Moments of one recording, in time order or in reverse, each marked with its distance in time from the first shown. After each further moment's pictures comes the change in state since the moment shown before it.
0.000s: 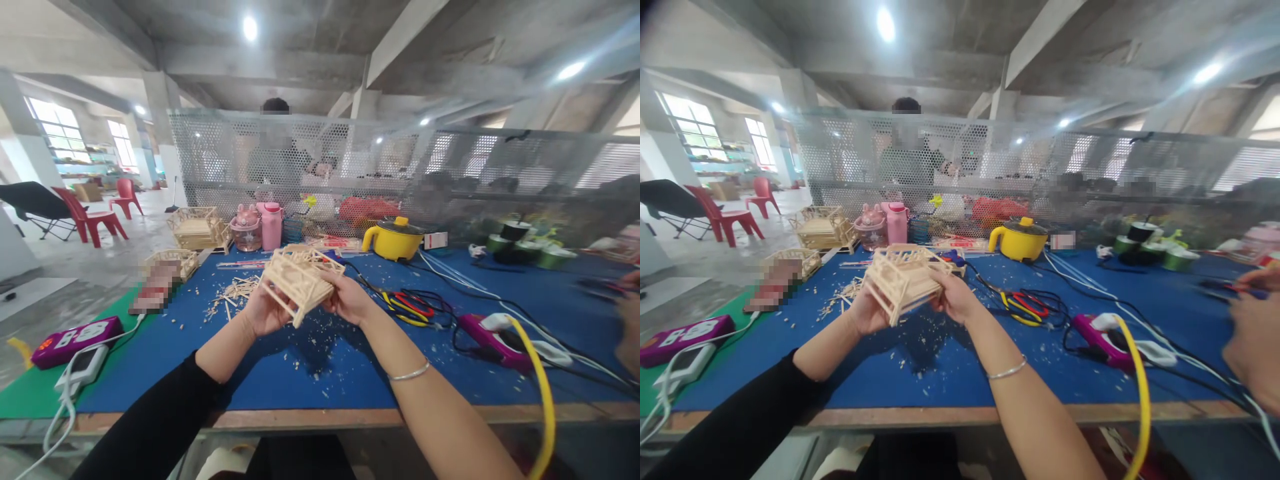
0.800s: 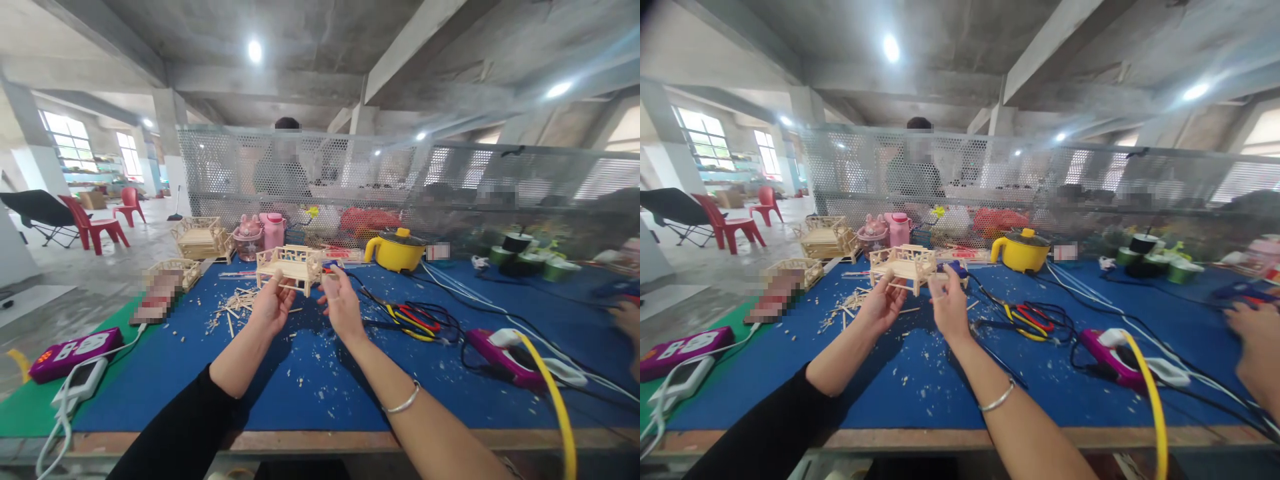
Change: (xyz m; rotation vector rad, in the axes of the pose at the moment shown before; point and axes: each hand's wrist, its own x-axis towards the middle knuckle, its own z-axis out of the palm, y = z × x) left_hand 0.027 0.004 0.014 -0.210 0.454 0.301; right_hand 0.004 0.017 0.018 -0.424 0.444 -0.472
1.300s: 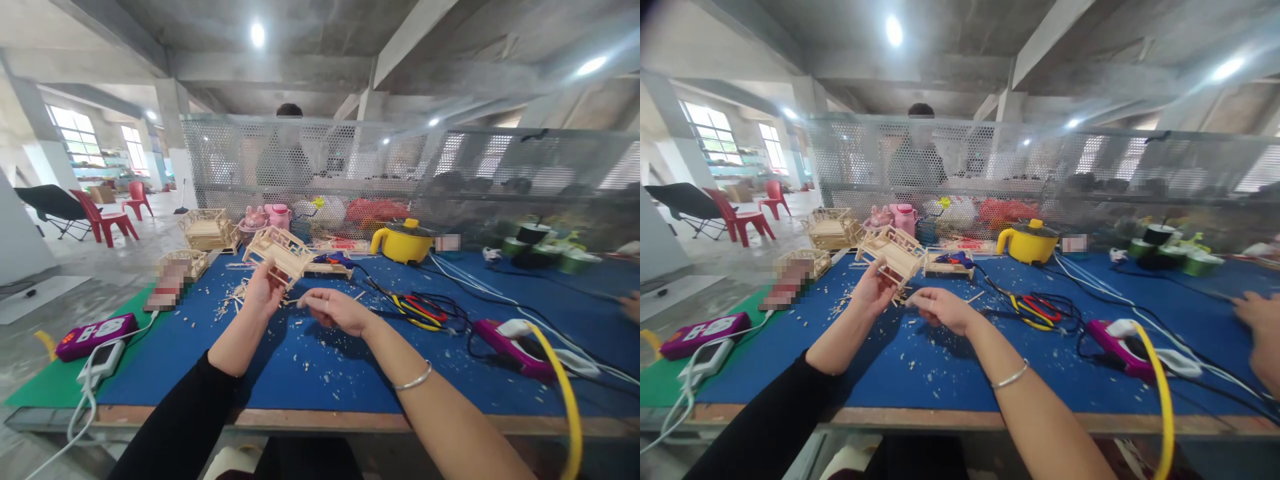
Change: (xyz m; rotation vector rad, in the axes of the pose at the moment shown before) left_hand -0.001 0.023 -0.007 -0.066 0.035 0.088; right_hand -0.002 -0.002 -0.008 0.173 -0.815 0.349
